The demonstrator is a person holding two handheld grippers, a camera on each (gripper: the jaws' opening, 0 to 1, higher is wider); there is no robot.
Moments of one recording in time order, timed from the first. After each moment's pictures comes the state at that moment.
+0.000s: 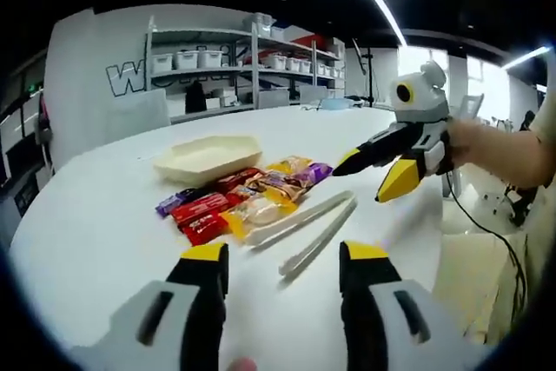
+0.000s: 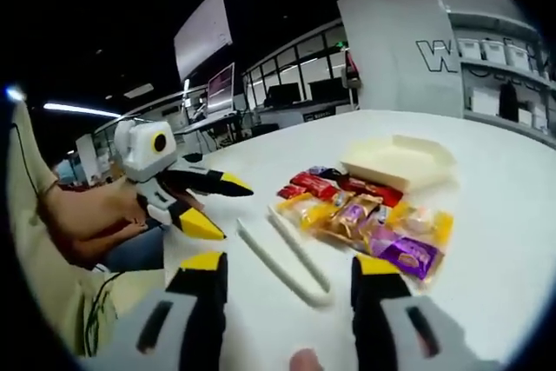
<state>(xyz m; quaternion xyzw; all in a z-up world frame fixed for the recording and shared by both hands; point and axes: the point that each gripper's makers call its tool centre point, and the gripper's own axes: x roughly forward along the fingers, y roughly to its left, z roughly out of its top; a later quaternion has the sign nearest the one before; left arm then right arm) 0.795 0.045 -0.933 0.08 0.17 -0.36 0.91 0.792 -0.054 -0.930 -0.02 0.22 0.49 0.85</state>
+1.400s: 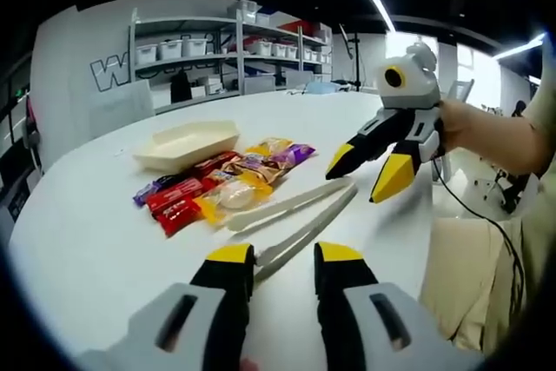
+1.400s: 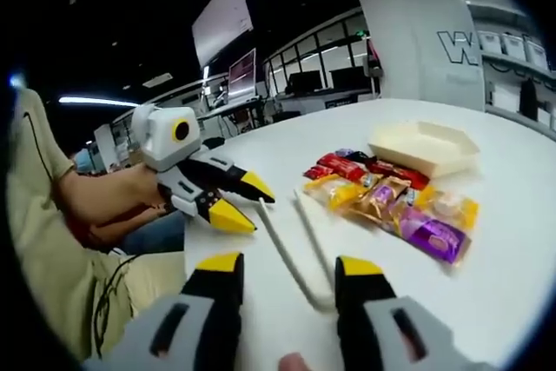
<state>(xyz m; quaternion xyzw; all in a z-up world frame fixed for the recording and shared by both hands) 0.780 0.030 -0.951 0.10 0.20 -0.39 0.89 0.763 -0.048 -0.942 -0.03 0.24 0.53 0.81</state>
